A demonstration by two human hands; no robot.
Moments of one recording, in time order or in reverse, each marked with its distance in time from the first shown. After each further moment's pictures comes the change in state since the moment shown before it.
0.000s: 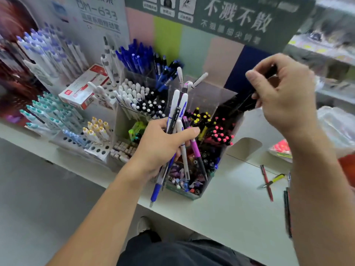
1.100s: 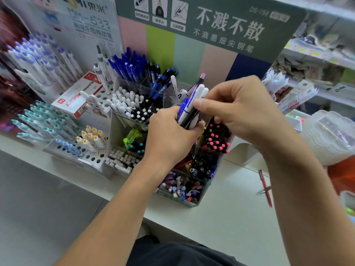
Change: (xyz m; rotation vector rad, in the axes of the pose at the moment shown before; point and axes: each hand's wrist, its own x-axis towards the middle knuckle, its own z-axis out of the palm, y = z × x) left_hand 0.026 0.015 0.025 0.398 0.214 0.327; right_hand -0.004 -0.045 0.022 0.227 -0.405 0.122
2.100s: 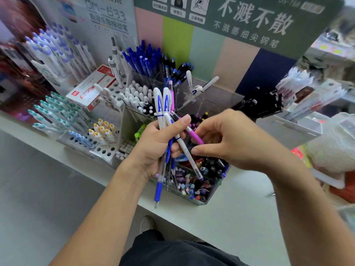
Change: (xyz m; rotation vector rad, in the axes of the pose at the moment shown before) left_hand -0.007 -0.034 -0.031 -0.820 -0.239 -0.425; right_hand -0.014 0.005 0.029 -0.322 -0.471 0.017
